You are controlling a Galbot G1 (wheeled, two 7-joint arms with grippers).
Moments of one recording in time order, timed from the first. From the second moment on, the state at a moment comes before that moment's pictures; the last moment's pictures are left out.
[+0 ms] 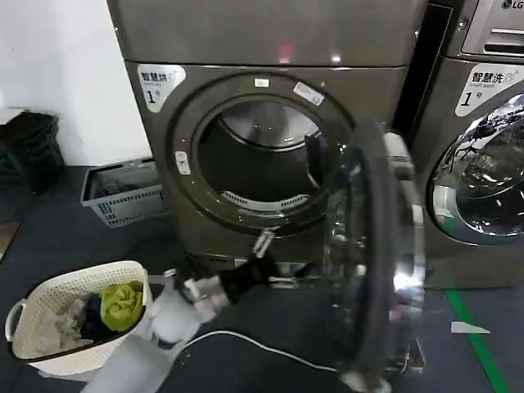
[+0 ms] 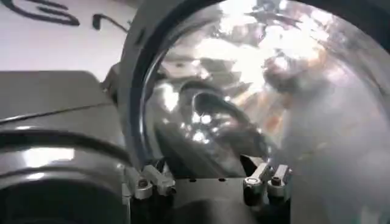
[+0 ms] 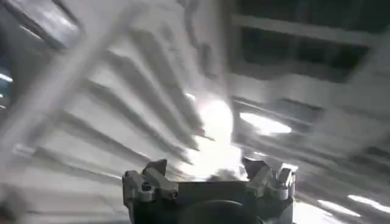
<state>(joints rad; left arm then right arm) 0.84 -1.13 -0.03 -1.79 0.03 -0.41 0.45 -1.73 1.37 2.15 1.86 0.22 -0.01 0.10</state>
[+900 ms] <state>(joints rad) 0.44 -1.57 0.33 -1.32 0.07 -0.39 0.45 -1.73 1.48 2.39 1.69 0.16 0.05 0.24</state>
